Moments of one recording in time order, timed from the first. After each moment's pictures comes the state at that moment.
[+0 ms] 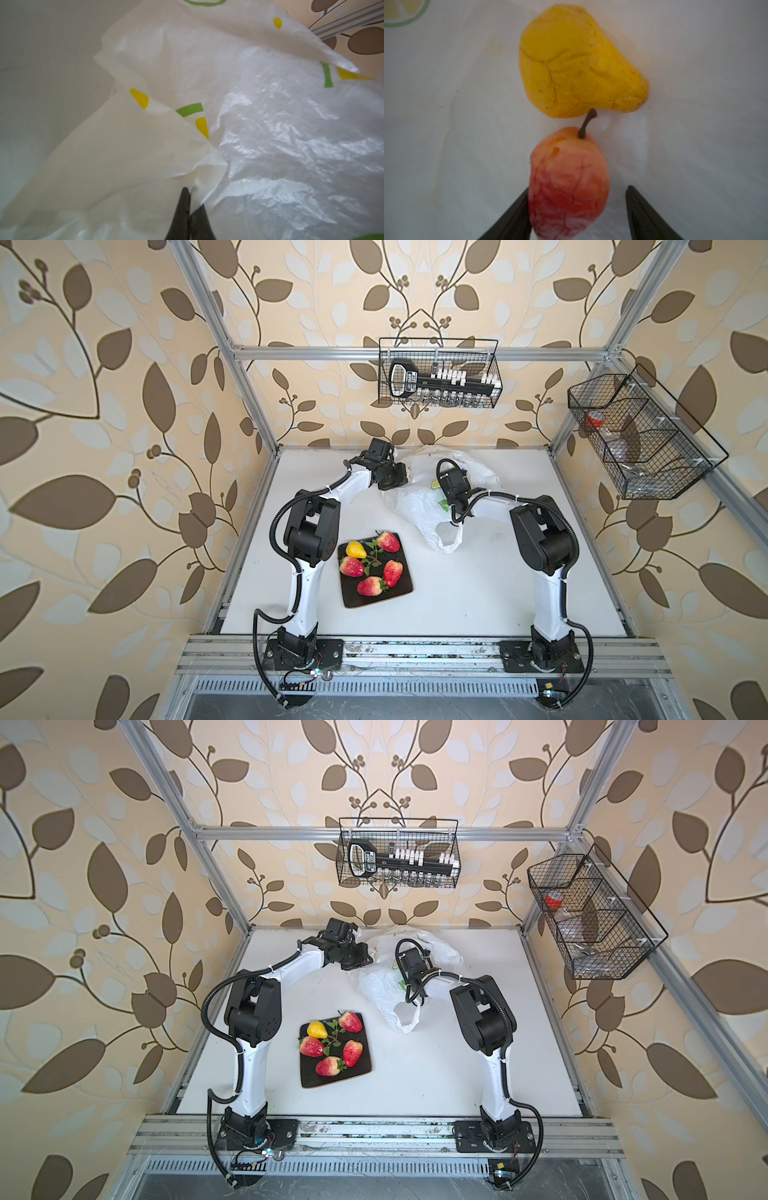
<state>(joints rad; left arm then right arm) -0.35 2.16 1.76 -0.45 0.42 -0.55 0.42 2.12 1.39 -0.15 0.25 0.75</state>
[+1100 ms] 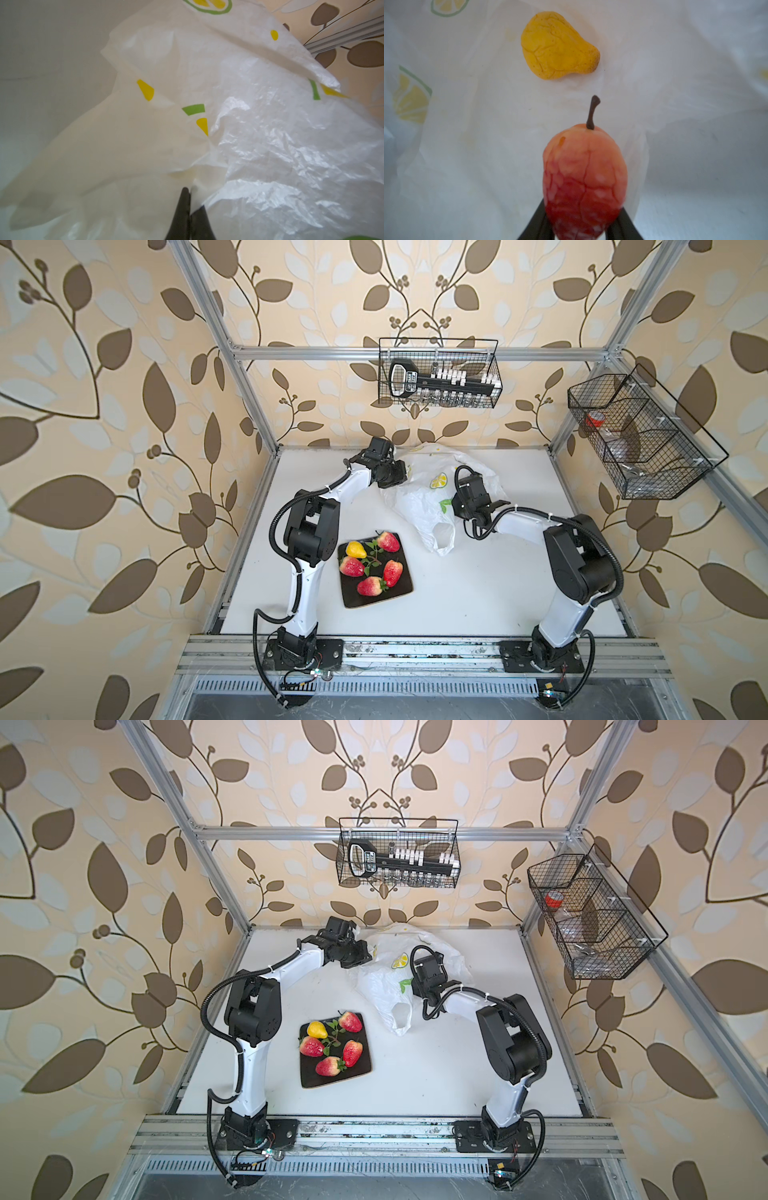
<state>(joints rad) -0.35 2.16 1.79 -0.45 0.38 -0.59 0.39 1.77 1.03 -0.08 0.15 0.70</state>
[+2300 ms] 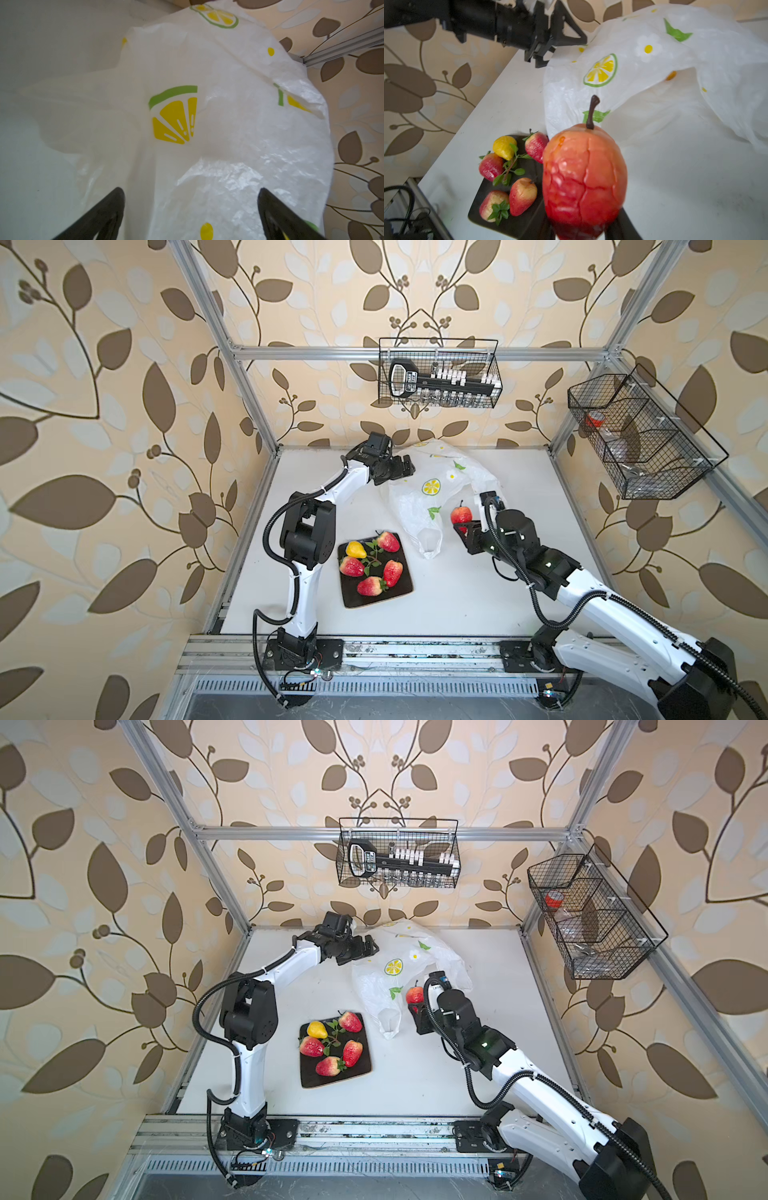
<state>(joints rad) -0.35 2.07 1.79 -0.51 0.27 -0.54 0.68 0.98 0.74 -0.25 0.08 0.38</state>
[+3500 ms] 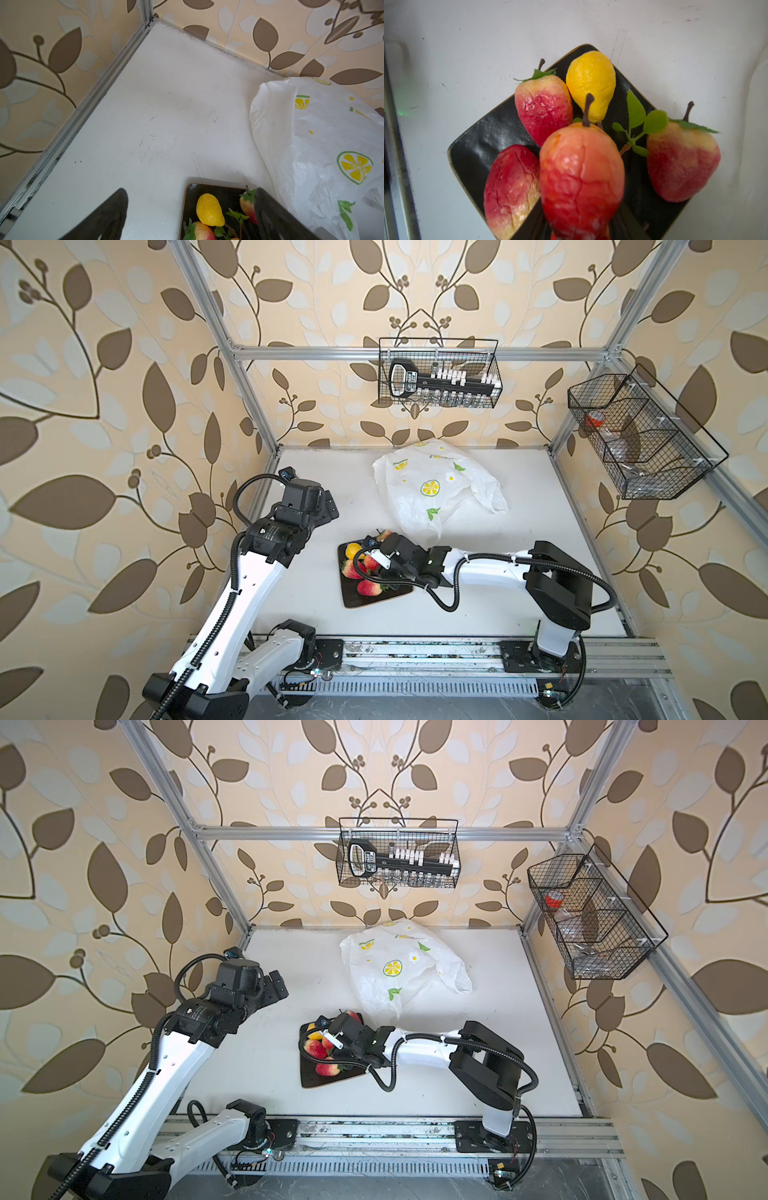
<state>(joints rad) -0.27 0.99 1.13 -0.90 -0.35 -0.59 1.08 1.82 1.12 -0.14 0.10 -0.01</state>
